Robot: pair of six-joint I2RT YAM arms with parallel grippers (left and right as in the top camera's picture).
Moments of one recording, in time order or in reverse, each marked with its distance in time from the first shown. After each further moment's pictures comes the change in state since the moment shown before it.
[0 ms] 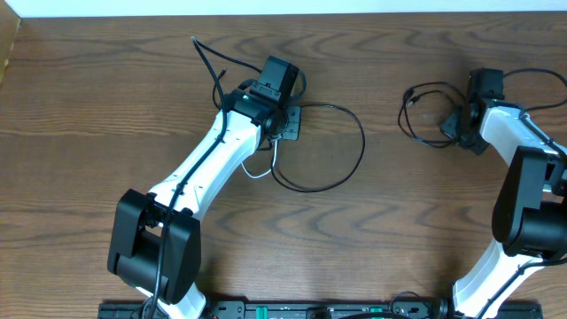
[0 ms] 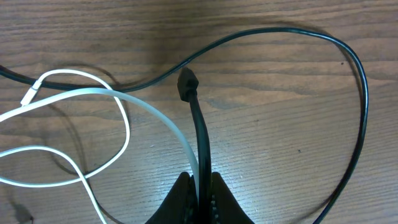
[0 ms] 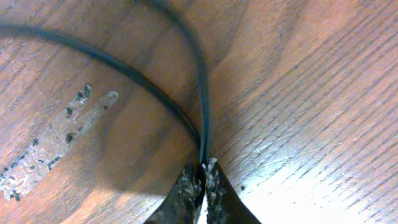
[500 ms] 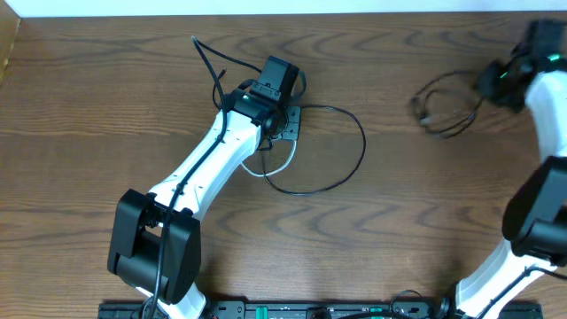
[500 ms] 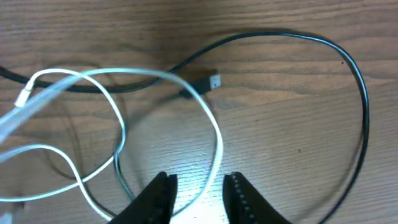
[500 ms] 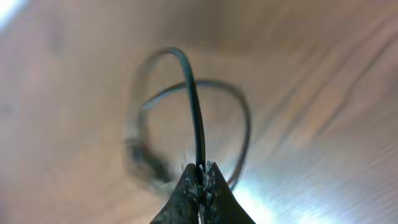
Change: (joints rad) left arm 0.000 0.000 0.000 0.000 0.000 0.003; right arm -0.129 -0.025 0.480 -0.274 -0.211 -0.140
